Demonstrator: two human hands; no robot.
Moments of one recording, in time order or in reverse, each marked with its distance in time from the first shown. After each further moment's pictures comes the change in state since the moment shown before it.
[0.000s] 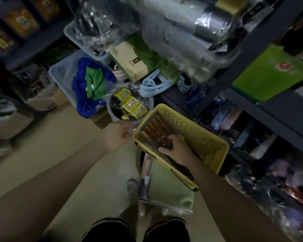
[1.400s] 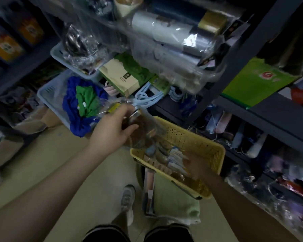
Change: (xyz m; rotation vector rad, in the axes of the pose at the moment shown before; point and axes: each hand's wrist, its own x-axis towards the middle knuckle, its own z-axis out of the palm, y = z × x) left_hand 0.014 0.038 -0.069 -0.063 0.291 0.192; right_hand -0.013 0.033 -0.014 -0.210 0.042 0.169
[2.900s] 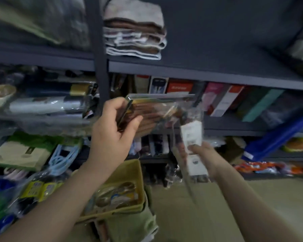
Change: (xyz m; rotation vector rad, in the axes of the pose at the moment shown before) left_hand -0.016 0.244 -0.011 -0.540 0.157 0.700; right_hand -0.288 0.064 -0.113 1.376 0.759 0.202
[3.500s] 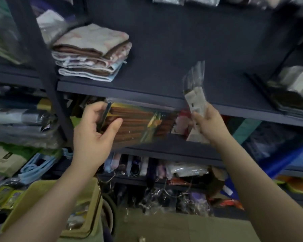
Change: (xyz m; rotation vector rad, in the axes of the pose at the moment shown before) left_hand 0.038 0.096 0.146 -0.001 0.185 -0.171; right_hand 0.069 -0.136 -0.181 -0.449 0.158 -0.725
